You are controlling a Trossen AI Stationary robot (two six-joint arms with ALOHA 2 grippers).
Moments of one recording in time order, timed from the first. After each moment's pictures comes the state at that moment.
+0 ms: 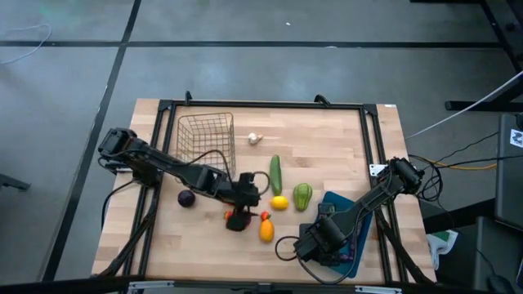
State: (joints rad) left arm -0.29 1.64 1.16 -0.37 -0.11 -0.13; right arm 0.63 1.95 1.74 -1.49 -0.14 0.65
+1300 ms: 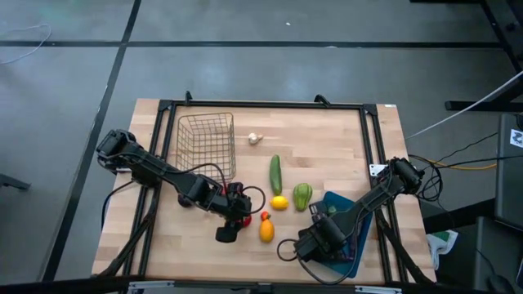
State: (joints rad) left arm -0.40 1.64 1.22 -0.57 -0.12 -0.34; right arm 0.63 1.95 1.74 -1.49 -0.04 0.33
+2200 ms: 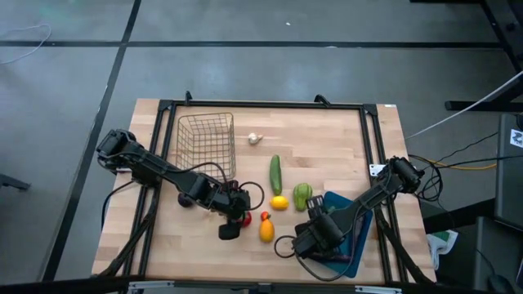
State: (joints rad) left arm -0.38 1.64 1.22 -0.63 -0.12 -0.50; right arm 0.61 1.95 1.74 -1.49 0.08 0.33
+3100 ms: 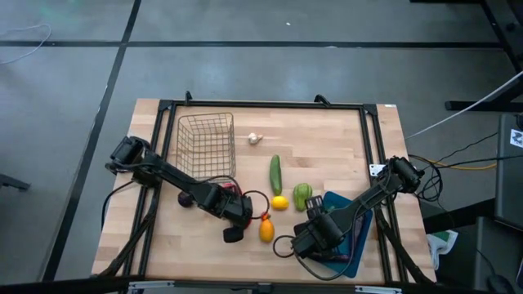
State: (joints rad) left arm -0.39 1.80 1.22 -0.66 -0.12 -0.60; right arm 0.61 1.95 1.74 -1.46 0.07 0.33
